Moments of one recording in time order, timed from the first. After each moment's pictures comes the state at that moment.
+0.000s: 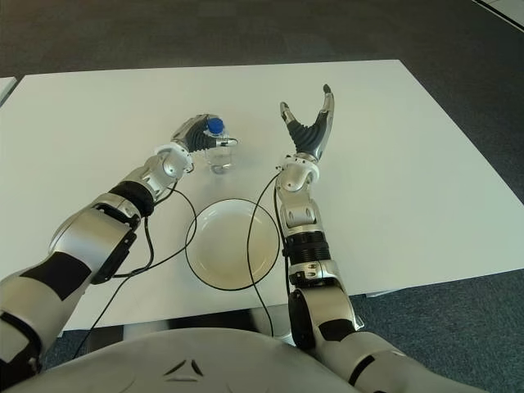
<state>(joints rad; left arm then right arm) -0.87 0.16 -0.37 1.28 0.51 -0.38 0.28 -0.45 0.05 -0.01 0.31 -0.32 0.02 -0.61</state>
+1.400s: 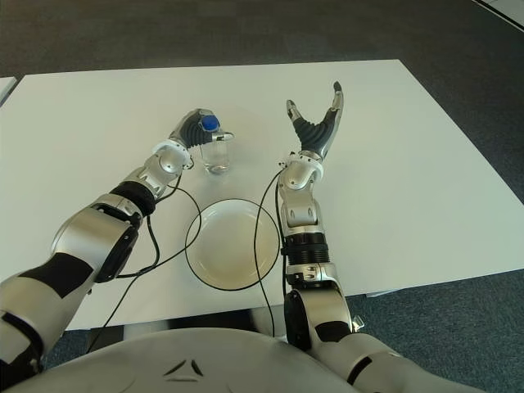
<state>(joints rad) -0.87 0.14 -0.25 1.29 0.41 -0.37 0.22 -0.44 0.08 -0.06 0.25 -0.31 0.04 -0.62</state>
